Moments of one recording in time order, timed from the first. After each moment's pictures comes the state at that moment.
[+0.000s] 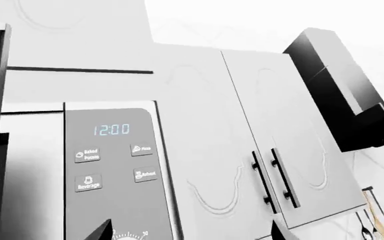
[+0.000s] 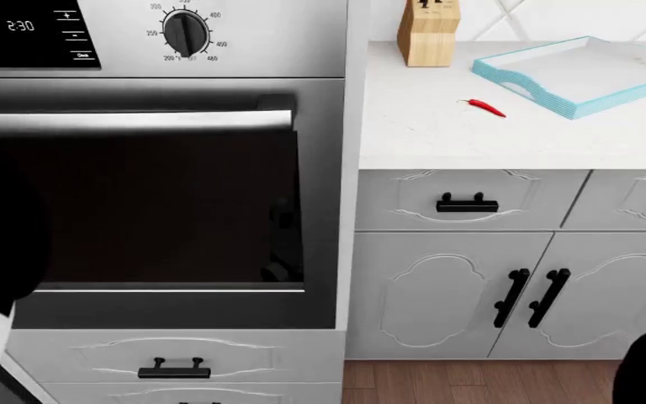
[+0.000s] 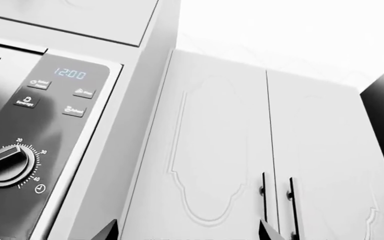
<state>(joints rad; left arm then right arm) -1.87 -0.13 0.12 0.22 -0.72 -1.19 -0.22 1.20 0.41 -0.05 -0.67 0.34 0.87 0.20</state>
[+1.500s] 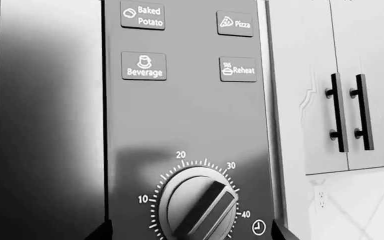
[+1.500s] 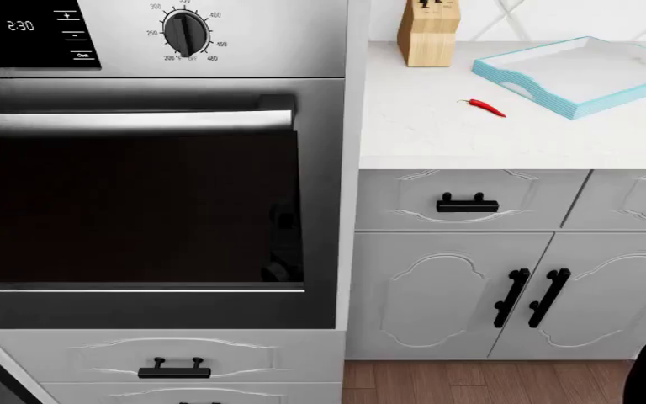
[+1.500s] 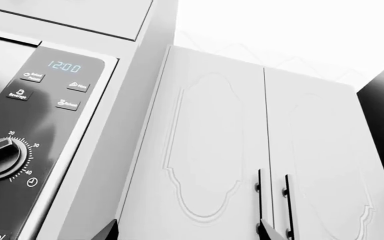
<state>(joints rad) -2.15 -0.06 0.38 -1.00 -0.55 -0.65 0.03 1.18 0.44 -0.05 -0.64 0.35 0.84 0.20</state>
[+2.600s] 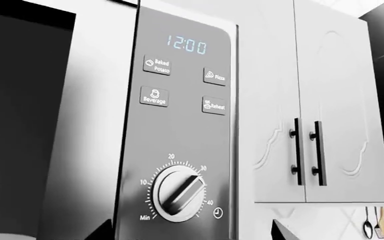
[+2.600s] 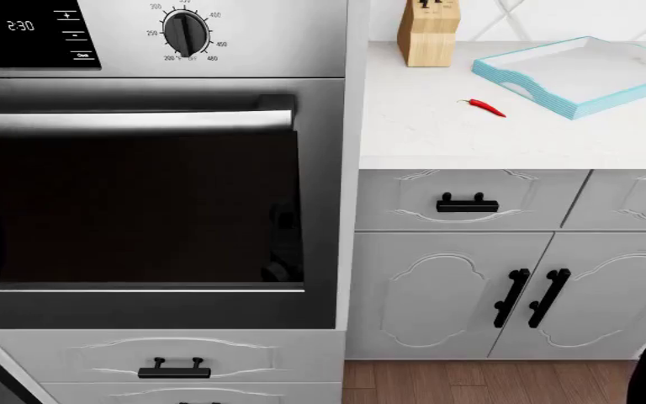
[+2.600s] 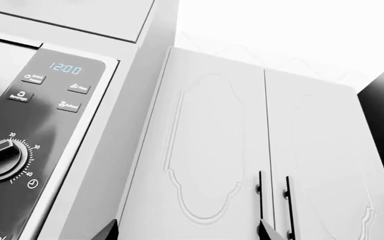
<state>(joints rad) -1.86 -0.23 0.11 -0.11 -0.93 -1.09 -0.38 1.18 0.45 -0.06 -0.64 0.36 0.82 0.21</state>
